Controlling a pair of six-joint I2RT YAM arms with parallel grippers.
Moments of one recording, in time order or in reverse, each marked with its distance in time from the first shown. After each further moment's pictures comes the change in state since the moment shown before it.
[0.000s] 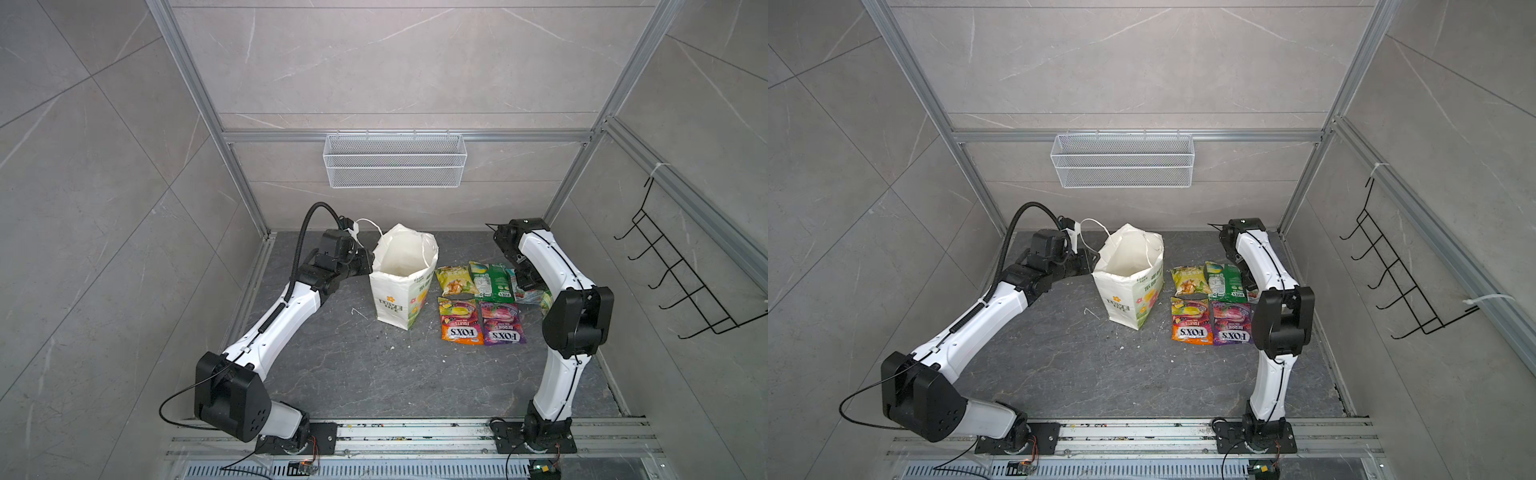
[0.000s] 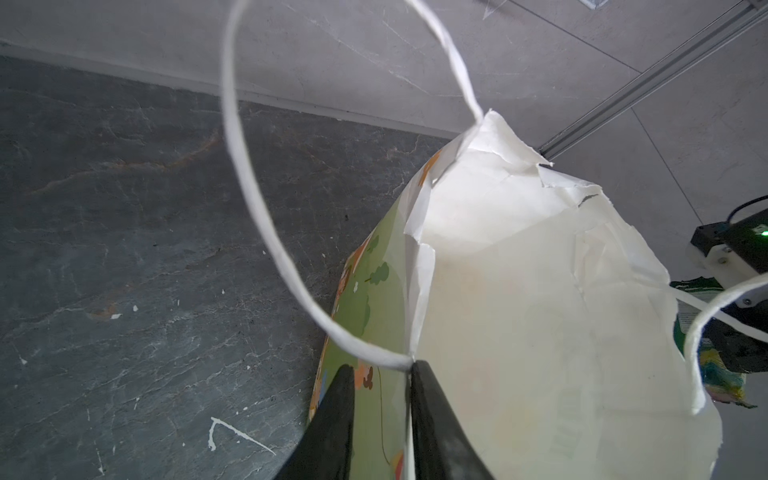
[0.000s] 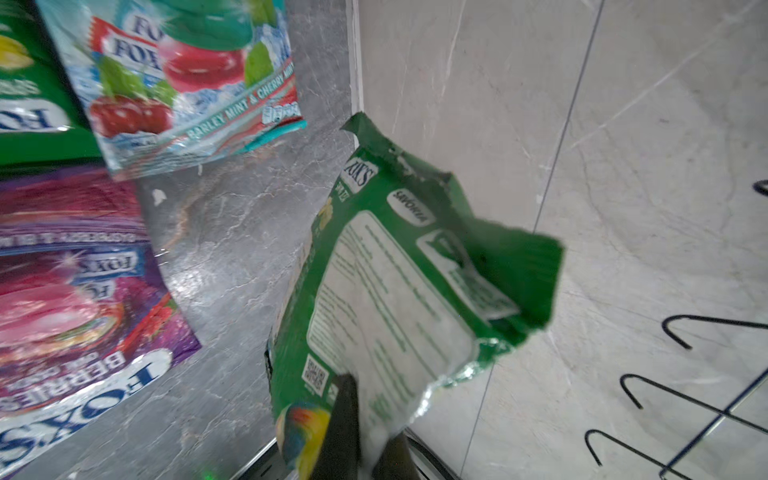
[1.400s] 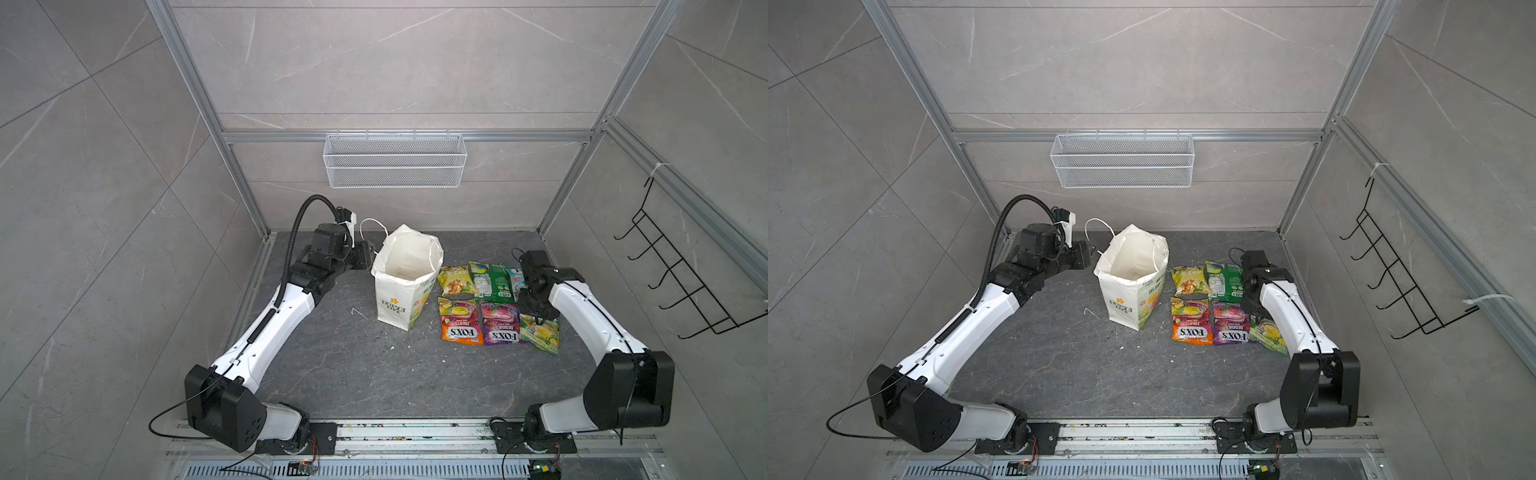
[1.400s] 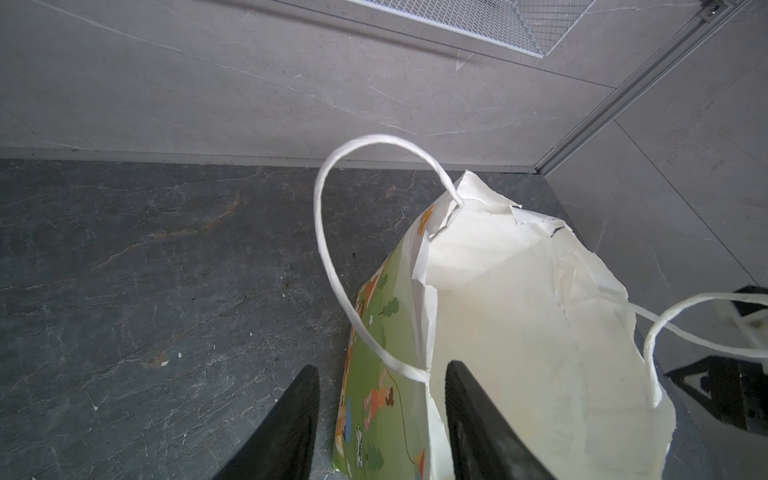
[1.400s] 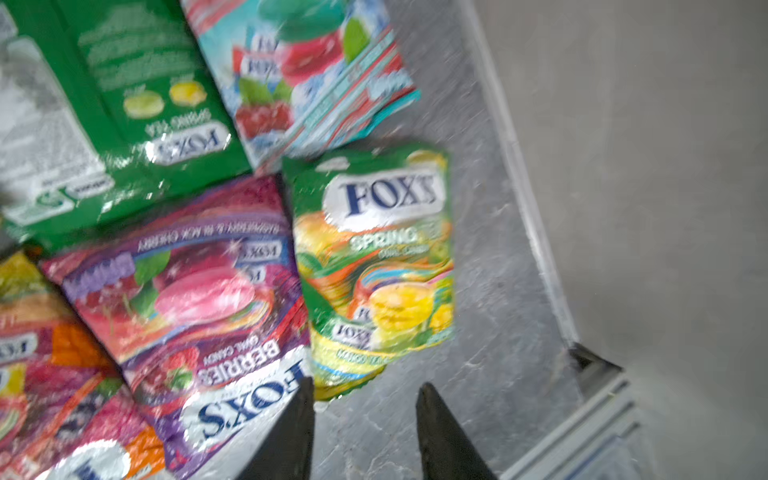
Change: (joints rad) left arm 0.000 -0.027 0.064 -0.011 -0.040 0.102; right arm -0.085 -0.594 -0.772 0.687 -0.491 0.111
